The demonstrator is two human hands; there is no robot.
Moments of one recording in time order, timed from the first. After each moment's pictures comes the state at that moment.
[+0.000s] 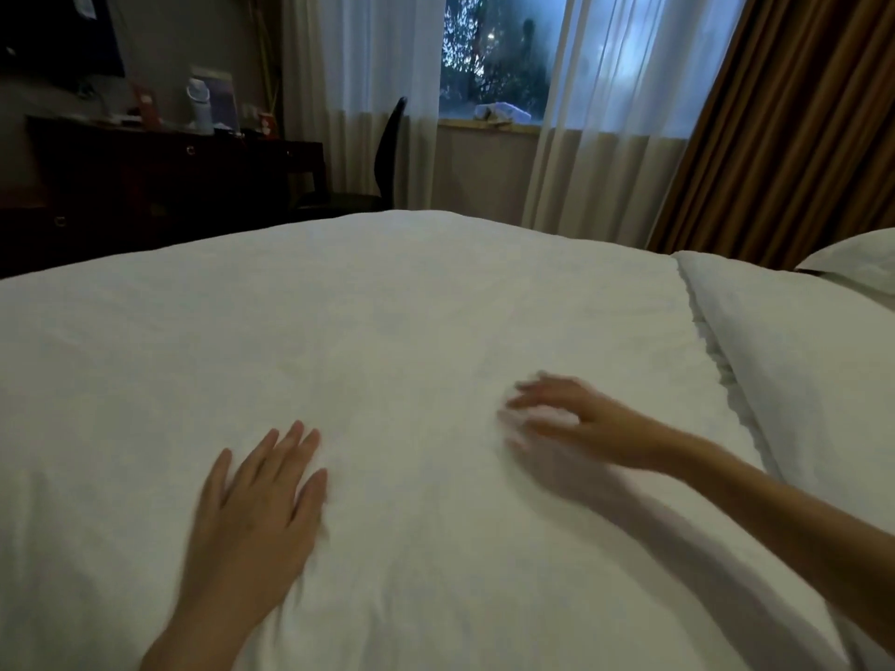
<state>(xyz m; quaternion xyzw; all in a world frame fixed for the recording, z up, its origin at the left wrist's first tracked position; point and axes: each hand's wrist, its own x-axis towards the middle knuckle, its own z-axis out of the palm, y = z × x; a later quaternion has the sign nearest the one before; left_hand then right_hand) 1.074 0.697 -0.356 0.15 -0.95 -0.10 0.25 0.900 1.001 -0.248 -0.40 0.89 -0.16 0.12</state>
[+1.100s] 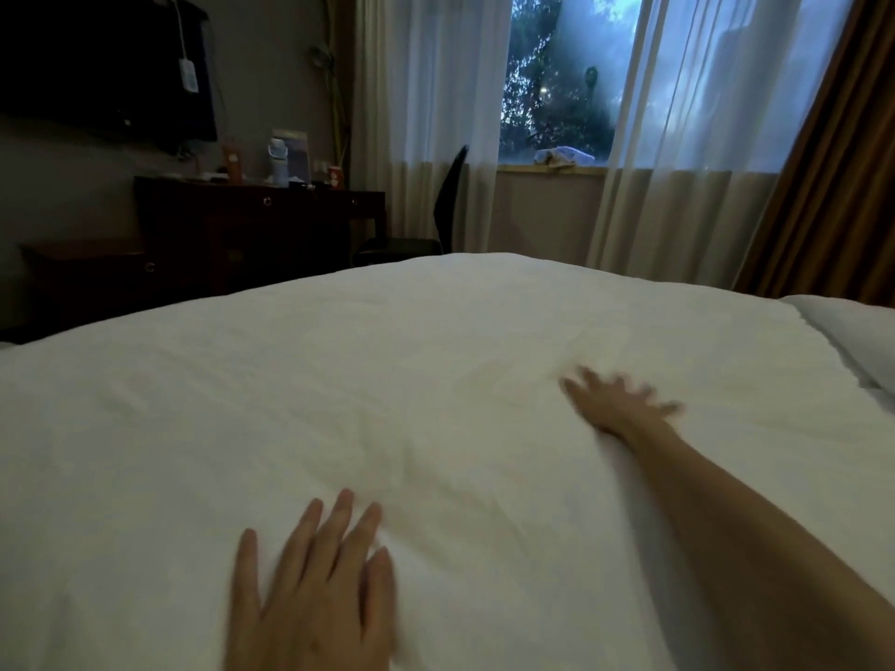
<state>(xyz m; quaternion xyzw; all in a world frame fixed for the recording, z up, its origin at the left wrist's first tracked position) 1.040 0.660 -0.358 0.20 -0.92 -0.13 0.30 0.728 0.830 -0.293 -0.03 0.99 -0.11 0.02</state>
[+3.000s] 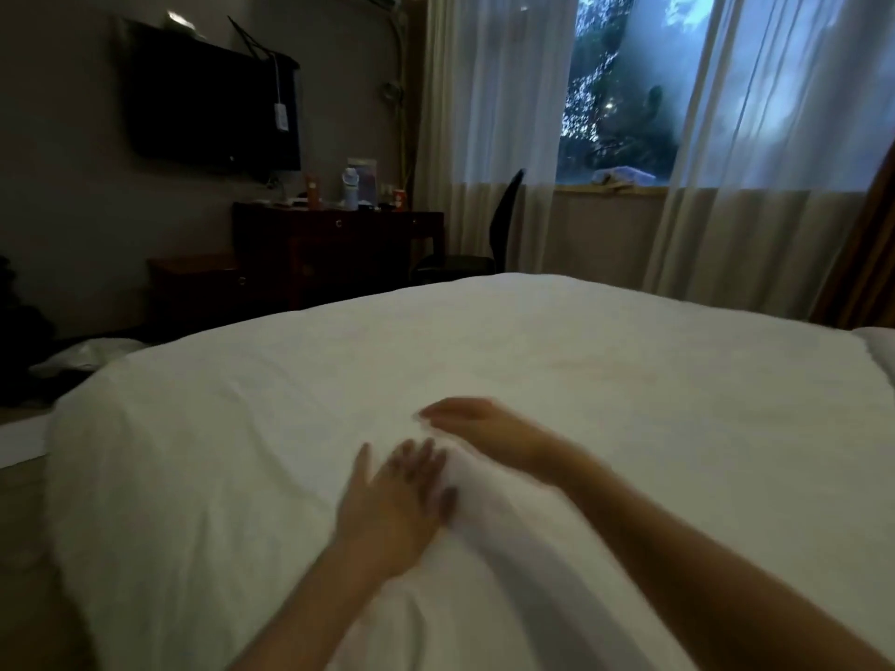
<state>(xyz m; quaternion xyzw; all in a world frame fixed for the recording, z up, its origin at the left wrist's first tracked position) 1.011 0.655 -0.335 0.12 -0.99 -0.02 0.05 0.905 0.757 -0.235 -0.46 0.80 -0.34 0.19</state>
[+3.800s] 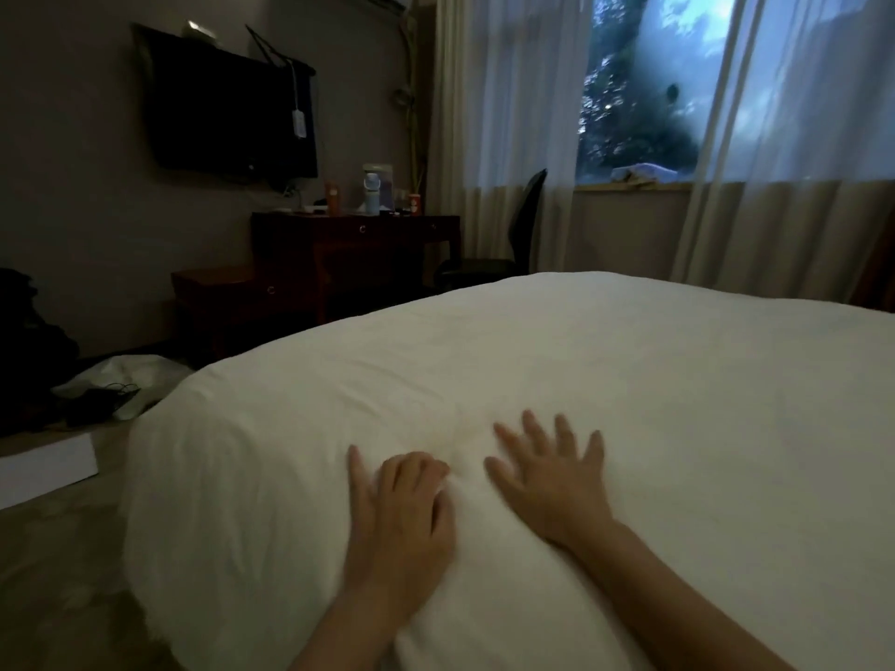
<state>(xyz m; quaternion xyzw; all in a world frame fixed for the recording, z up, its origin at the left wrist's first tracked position) 1.079 0.505 -0.355 0.15 -0.91 -0.02 0.37 0.961 0.632 -0.322 -0.31 0.95 -0.06 -0.07</state>
